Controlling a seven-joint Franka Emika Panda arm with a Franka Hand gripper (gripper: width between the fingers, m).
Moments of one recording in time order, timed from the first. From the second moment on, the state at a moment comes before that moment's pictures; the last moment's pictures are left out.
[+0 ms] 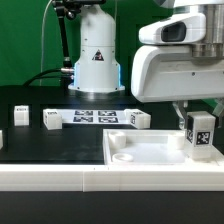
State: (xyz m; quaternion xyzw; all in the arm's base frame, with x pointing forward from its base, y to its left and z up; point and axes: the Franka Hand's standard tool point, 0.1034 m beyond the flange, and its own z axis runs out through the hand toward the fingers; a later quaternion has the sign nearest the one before) arm 0.628 0.117 0.078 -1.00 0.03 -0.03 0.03
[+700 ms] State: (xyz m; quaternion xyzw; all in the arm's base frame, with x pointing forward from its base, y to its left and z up) arm 0.624 0.116 0.077 -0.89 0.44 -0.04 0.04
